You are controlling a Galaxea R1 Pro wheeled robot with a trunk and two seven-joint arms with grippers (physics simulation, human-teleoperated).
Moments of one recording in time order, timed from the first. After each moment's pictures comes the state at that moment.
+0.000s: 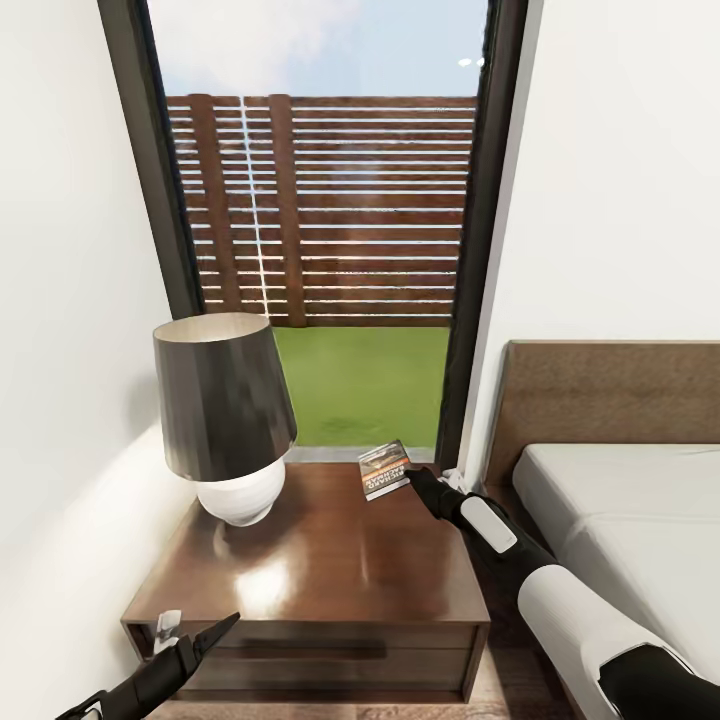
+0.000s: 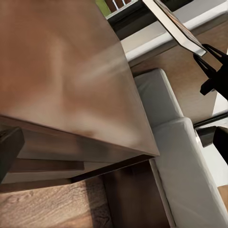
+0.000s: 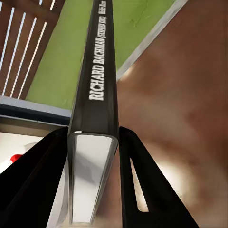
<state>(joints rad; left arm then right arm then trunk) -0.53 0.27 0.14 -0.02 0.51 0.07 -1.31 -0.82 -0.01 0.34 -0.53 -1.28 0.26 0.00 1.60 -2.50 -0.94</state>
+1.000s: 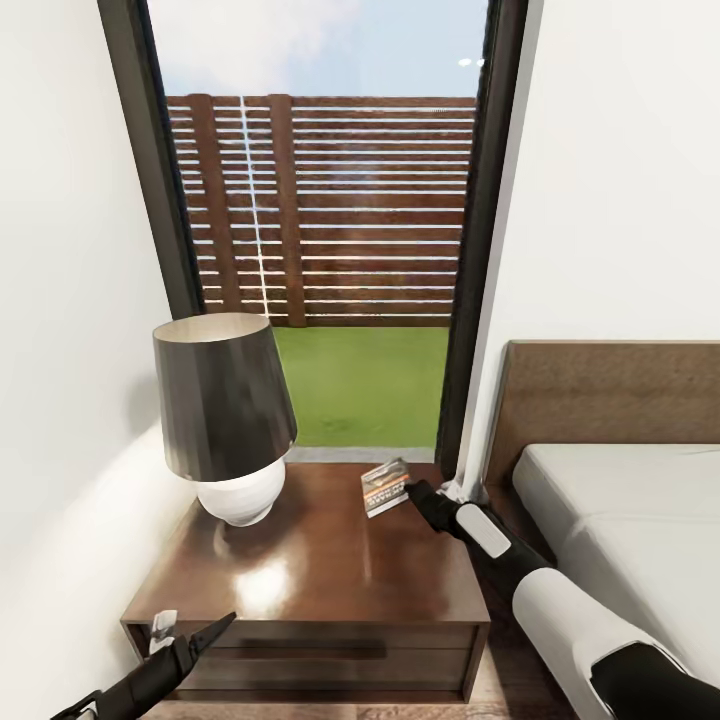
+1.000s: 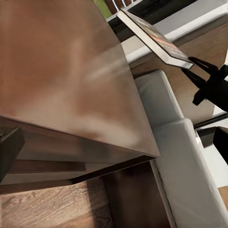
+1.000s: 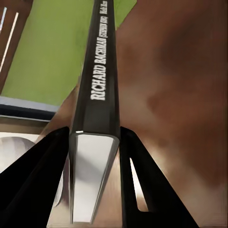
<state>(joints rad) -0.53 0.28 0.14 -0.02 0.51 0.08 -1.32 -0.82 0.01 0.34 -0.47 -1.27 0.26 -0.06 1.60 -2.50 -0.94</state>
